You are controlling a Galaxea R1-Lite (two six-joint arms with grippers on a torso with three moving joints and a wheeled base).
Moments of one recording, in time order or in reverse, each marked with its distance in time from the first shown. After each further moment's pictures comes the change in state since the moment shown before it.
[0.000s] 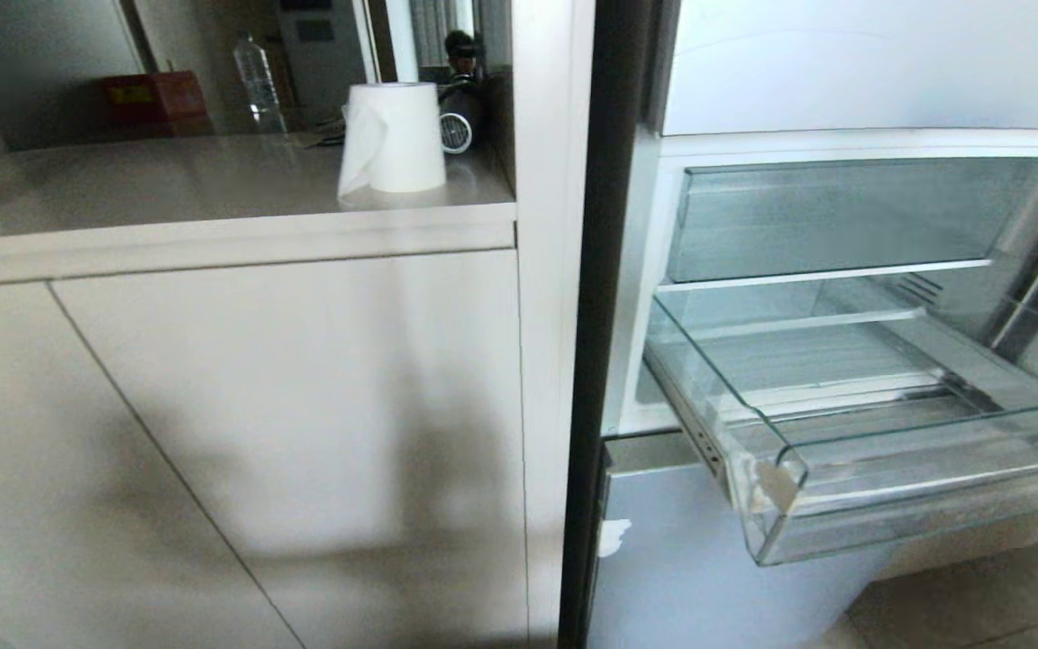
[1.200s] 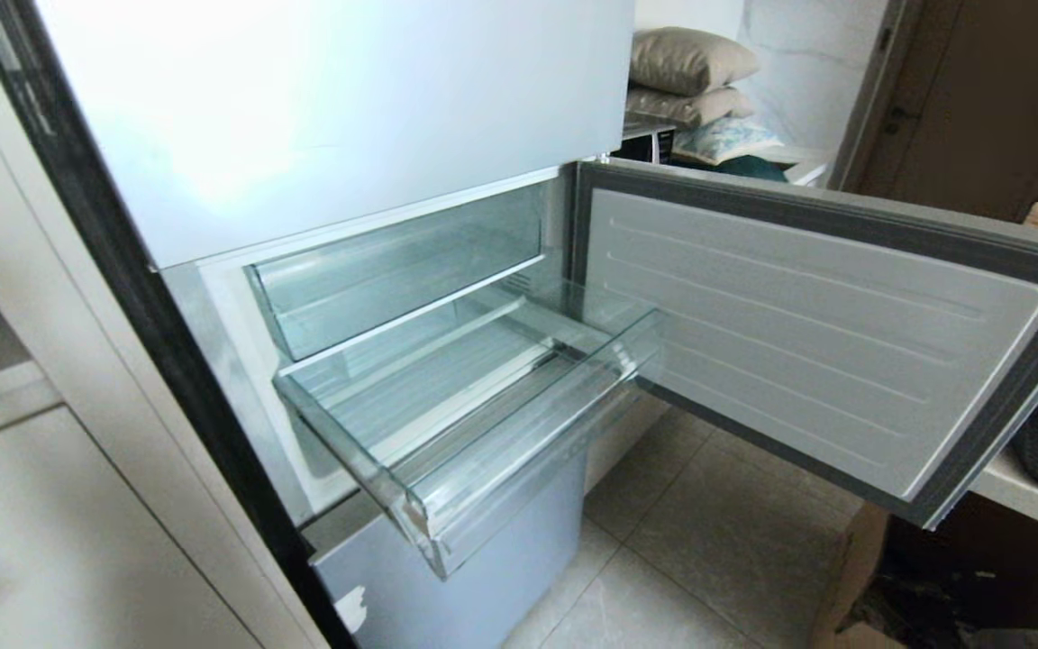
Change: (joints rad) left arm 0.000 0.000 0.000 0.000 0.000 0.000; right arm -0.491 0.217 0.032 -0.424 0.023 0.156
